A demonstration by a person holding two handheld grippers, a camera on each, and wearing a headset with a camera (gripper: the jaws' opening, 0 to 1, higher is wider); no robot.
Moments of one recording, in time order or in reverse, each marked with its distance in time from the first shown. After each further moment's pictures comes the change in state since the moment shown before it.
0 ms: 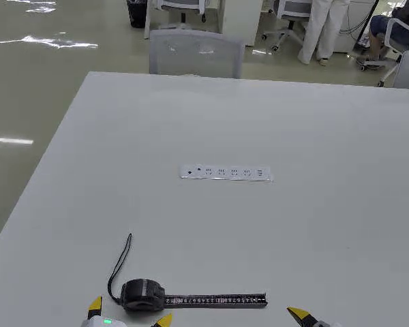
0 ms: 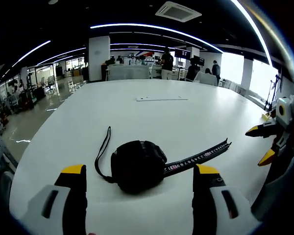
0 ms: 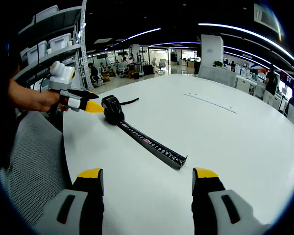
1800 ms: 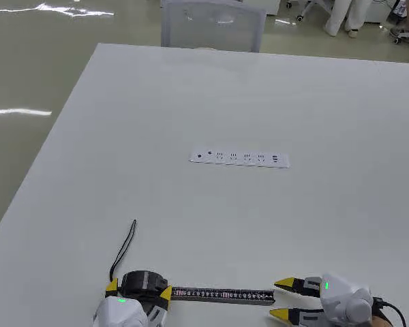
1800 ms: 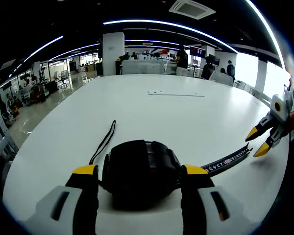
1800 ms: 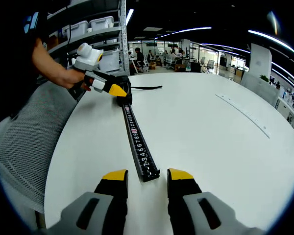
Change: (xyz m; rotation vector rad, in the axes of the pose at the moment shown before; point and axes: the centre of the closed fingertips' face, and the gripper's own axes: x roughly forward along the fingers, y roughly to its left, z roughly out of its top) left arm 0.045 0.005 -0.012 -0.051 0.029 0.125; right arm 0.059 -0.054 -0.009 -0.274 0.062 0.364
